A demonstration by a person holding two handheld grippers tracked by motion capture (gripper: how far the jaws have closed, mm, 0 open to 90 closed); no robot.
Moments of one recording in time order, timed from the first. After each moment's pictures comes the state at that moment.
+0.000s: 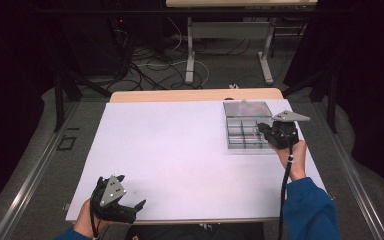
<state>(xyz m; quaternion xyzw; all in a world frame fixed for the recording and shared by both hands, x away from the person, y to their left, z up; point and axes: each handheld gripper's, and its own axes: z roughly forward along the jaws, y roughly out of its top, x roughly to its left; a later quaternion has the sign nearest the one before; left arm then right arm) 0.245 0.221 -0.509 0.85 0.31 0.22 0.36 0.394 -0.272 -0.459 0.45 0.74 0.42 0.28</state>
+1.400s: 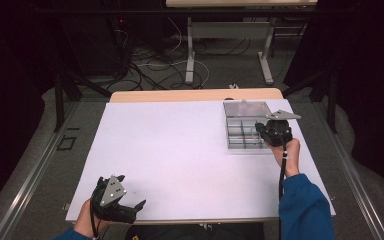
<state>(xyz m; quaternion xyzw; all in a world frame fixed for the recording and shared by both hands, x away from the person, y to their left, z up) 0.246 0.222 -0.509 0.85 0.30 0.23 0.36 0.416 -0.269 -0.480 0.46 0.74 0.40 0.29</state>
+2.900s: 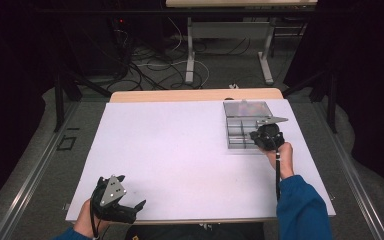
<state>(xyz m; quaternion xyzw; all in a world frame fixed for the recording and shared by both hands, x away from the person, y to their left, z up) 0.245 0.221 -0.509 0.85 0.30 0.22 0.36 0.427 -0.257 -0.512 0.48 0.77 0.35 0.25</state>
